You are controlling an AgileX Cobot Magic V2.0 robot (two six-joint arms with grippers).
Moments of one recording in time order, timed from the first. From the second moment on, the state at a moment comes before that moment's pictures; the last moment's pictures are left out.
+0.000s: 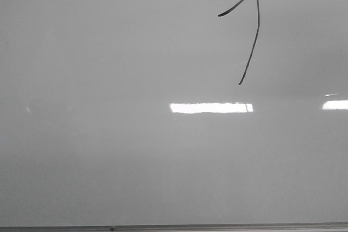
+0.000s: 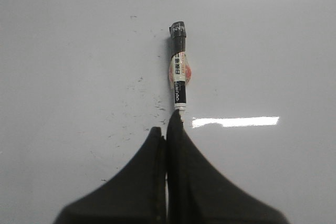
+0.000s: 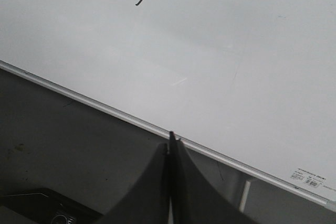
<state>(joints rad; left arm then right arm) 0.01 -0.01 0.01 -0.03 0.04 0.06 0.34 0.55 -0.82 -0.02 1.04 -0.03</state>
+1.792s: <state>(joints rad) 0.01 -0.01 0.01 -0.03 0.04 0.06 -0.06 -0.01 0.03 -0.02 0.13 -0.03</state>
